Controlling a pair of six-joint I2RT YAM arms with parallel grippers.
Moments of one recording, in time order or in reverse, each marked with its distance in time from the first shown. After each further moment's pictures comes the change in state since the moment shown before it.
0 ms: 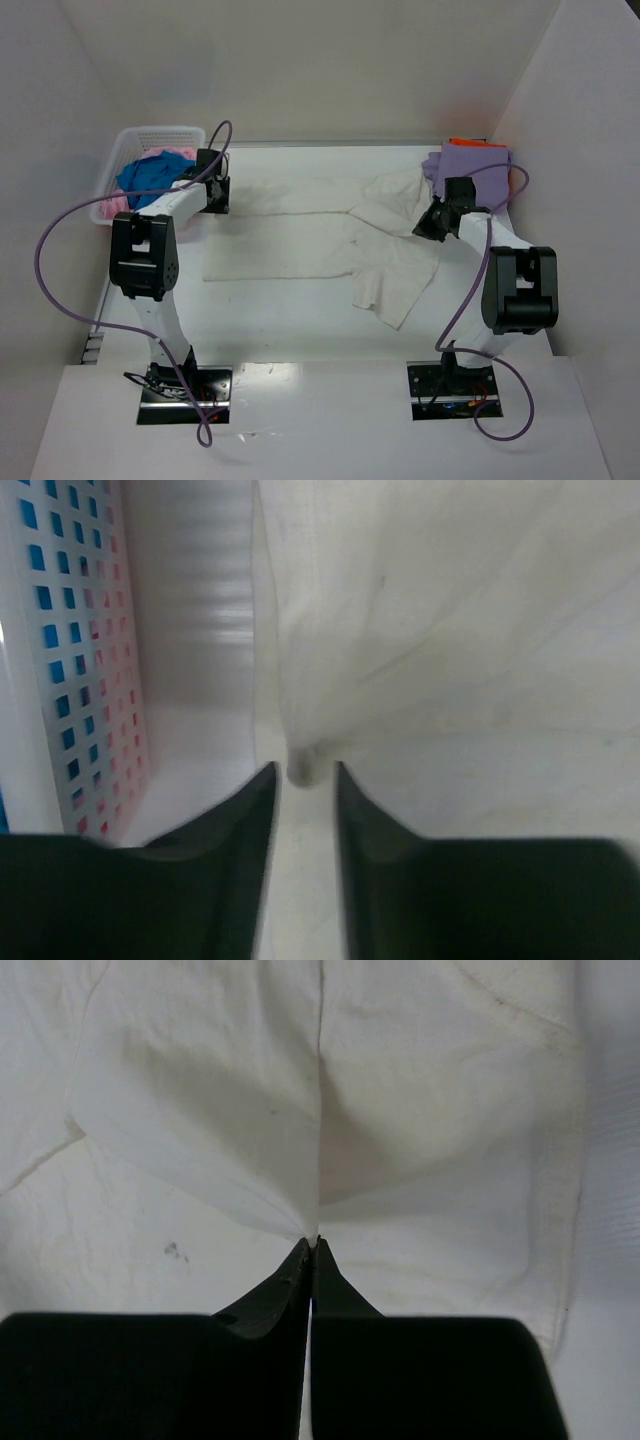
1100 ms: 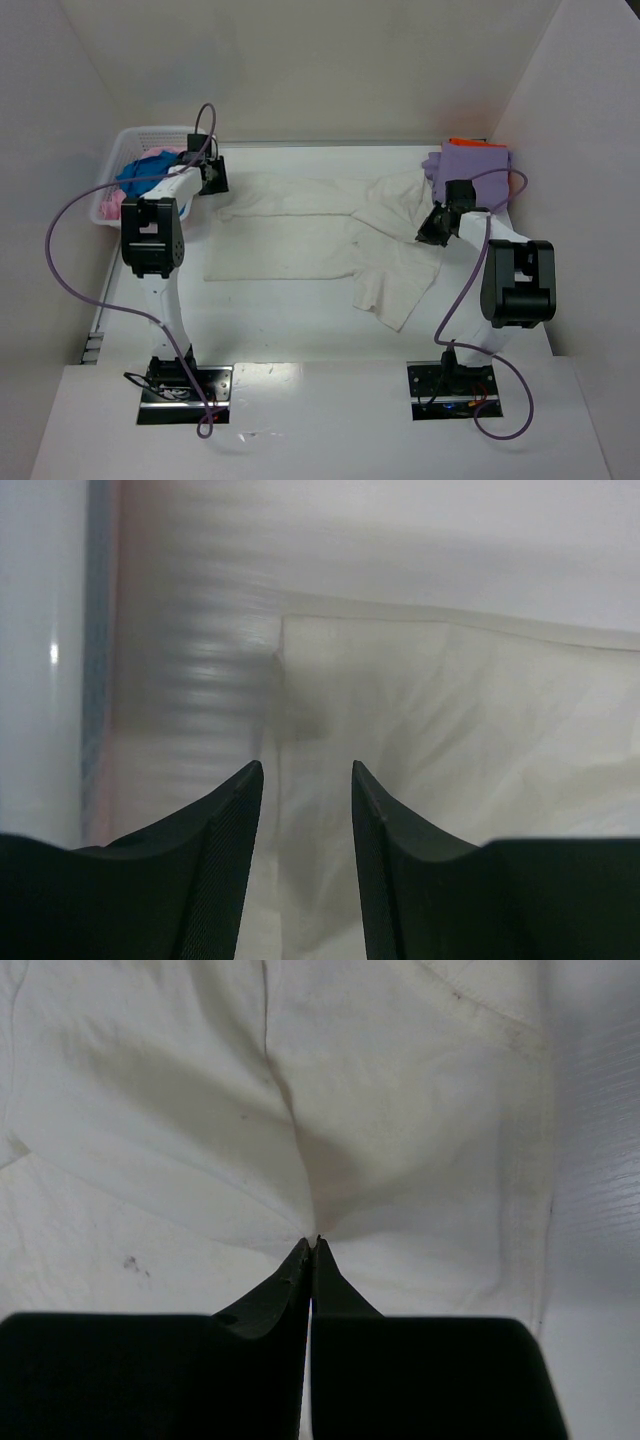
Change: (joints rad) left arm 0.082 0.243 0.296 0.042 0.140 -0.130; right arm -0.027 0.045 0.000 -0.035 0.023 -0.026
